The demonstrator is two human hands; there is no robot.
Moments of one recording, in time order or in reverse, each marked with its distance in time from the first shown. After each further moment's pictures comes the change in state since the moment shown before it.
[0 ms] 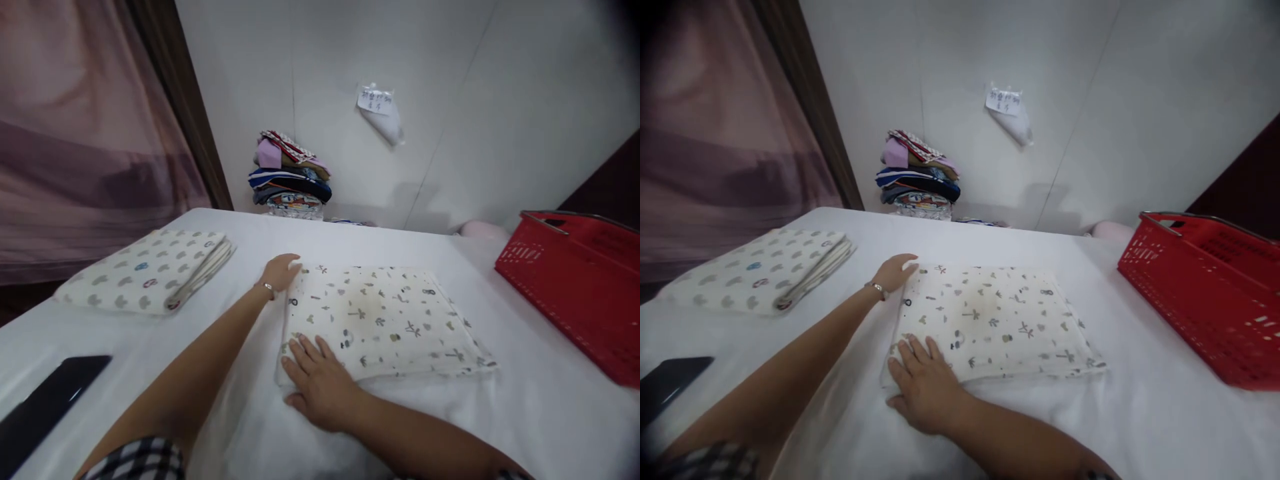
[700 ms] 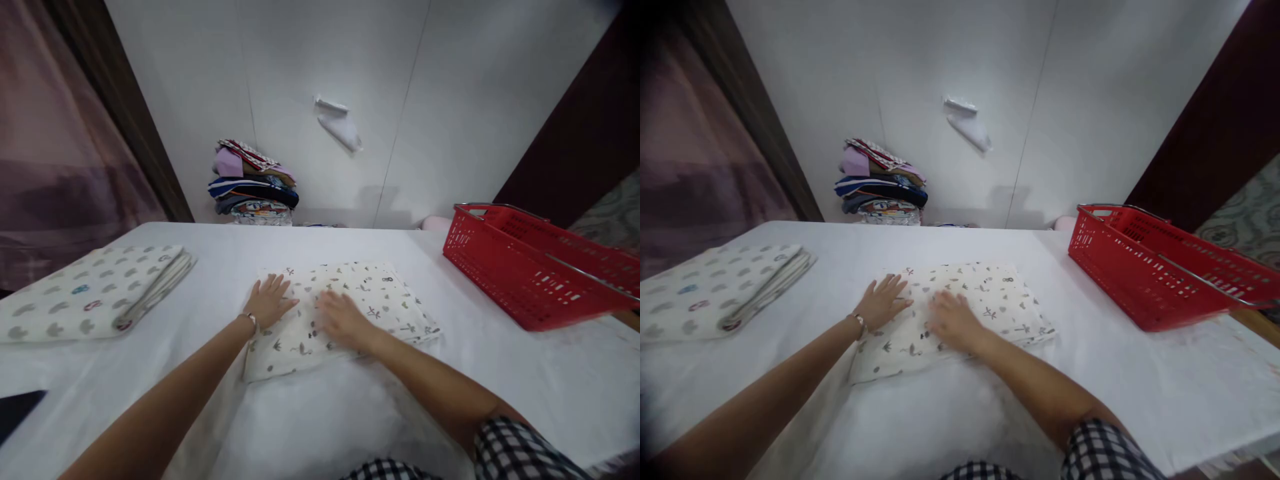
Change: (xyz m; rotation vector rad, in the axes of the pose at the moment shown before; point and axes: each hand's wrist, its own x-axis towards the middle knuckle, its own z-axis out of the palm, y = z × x) left_hand -0.056 0.042 0.032 0.321 -0.189 0.193; right_hand -0.045 0.088 -0.066 -0.020 0.090 0.325
